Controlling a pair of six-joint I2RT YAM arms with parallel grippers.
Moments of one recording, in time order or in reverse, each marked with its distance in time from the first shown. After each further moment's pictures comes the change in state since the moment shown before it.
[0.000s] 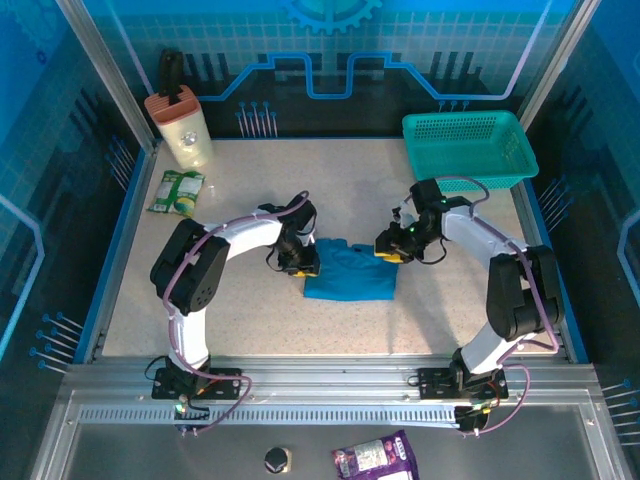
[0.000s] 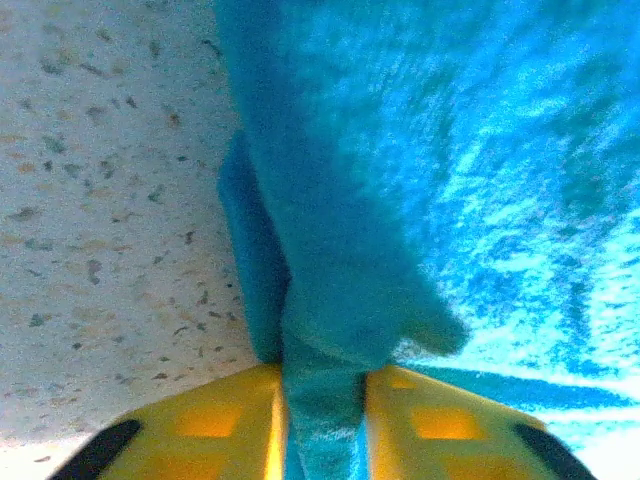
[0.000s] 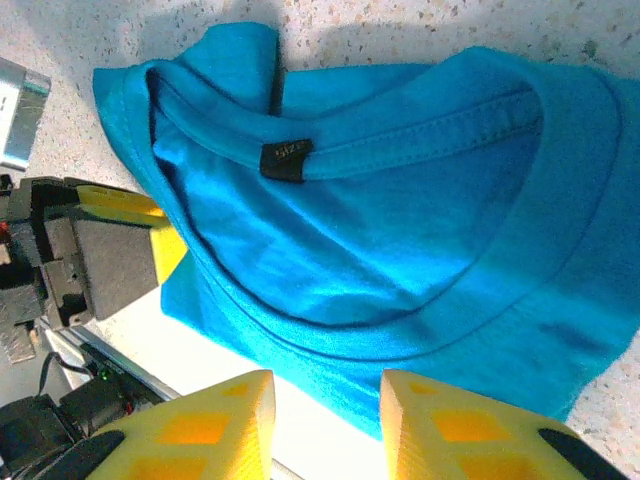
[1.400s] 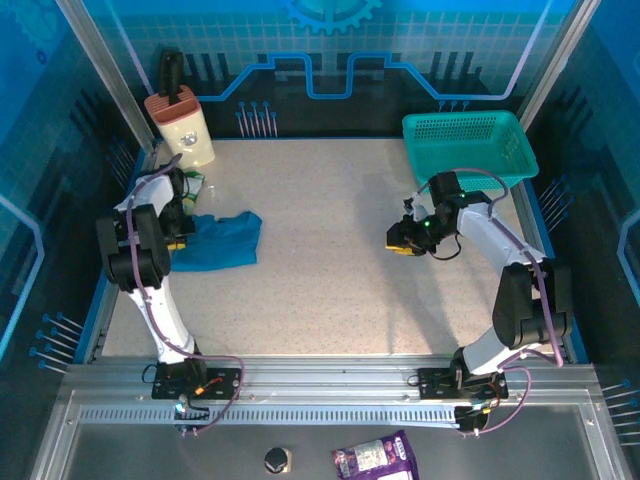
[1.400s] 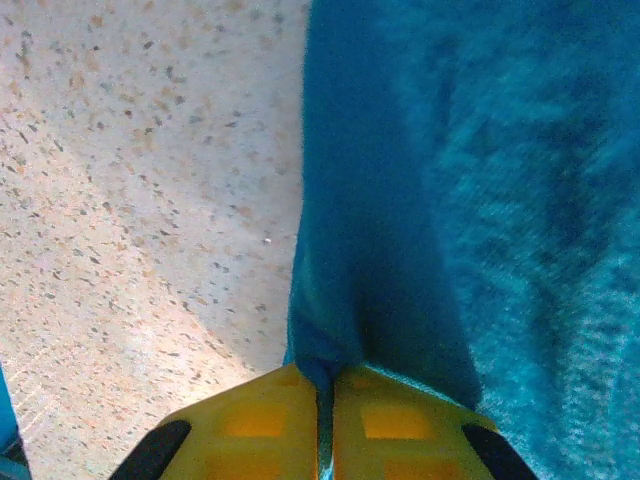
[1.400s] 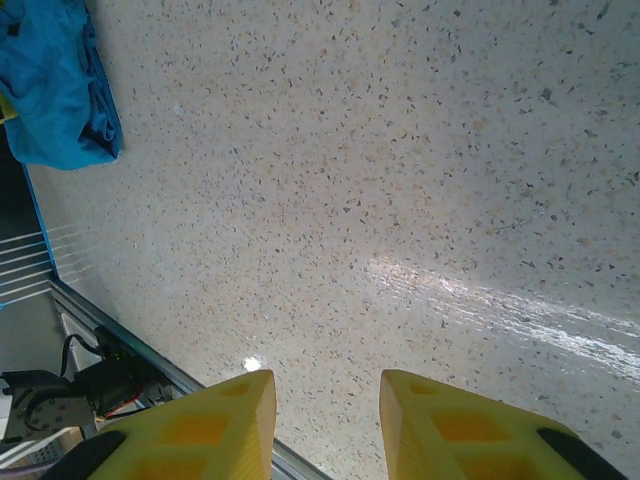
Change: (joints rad) left arm 0.780 0.101 0.248 -0.351 -0.573 0.378; right arm -0.090 -0.062 0.042 -0.089 -0.057 -0.129
